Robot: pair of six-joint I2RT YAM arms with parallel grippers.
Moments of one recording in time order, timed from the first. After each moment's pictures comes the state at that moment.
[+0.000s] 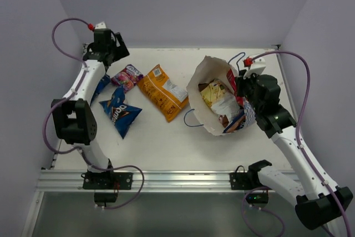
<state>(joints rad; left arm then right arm) 0.01 1.86 1.62 -0.41 -0.18 -0.39 0.36 0.92 0.94 -0.25 0.14 0.03</state>
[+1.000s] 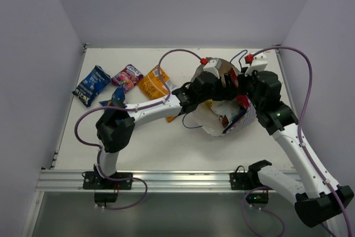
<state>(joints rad) -0.97 1.92 1.52 0.07 -0.05 -0.81 0.36 0.95 1.01 -0.33 0.19 0.03</state>
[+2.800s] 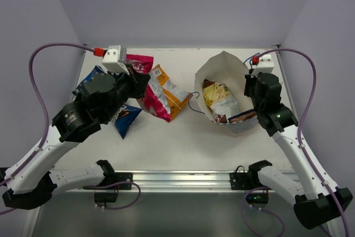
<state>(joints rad) -0.90 1.00 1.45 -0.60 -0.46 -0.50 0.33 0.93 0.97 -0.35 0.38 0.03</state>
